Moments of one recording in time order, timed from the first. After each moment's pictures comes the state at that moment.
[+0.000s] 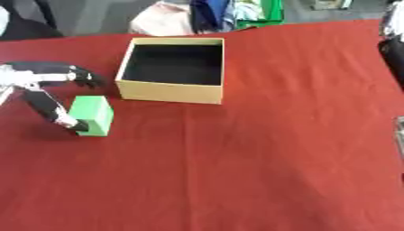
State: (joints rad) left arm -0.91 0.63 -0.29 -1.13 -0.54 -0.34 -0.77; right arm -0.50 -0.41 -0.04 -1.90 0.26 -0.06 -0.44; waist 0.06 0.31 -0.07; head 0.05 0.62
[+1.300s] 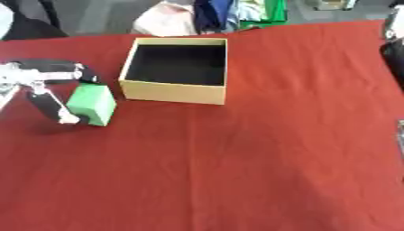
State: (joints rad) left arm -0.91 0.66 -0.25 -1.20 -0.52 -0.32 -0.79; right arm -0.49 -0.40 -0.04 -1.90 0.26 -0.06 -0.44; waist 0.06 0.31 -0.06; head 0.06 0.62
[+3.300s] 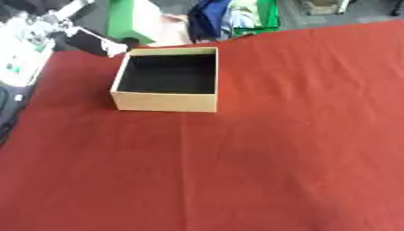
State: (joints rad) left arm -1.07 0.53 -0.09 -1.10 -0.55 -0.53 -0.25; right arm -0.53 -0.37 -0.03 -1.91 0.25 -0.06 -0.43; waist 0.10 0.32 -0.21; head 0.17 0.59
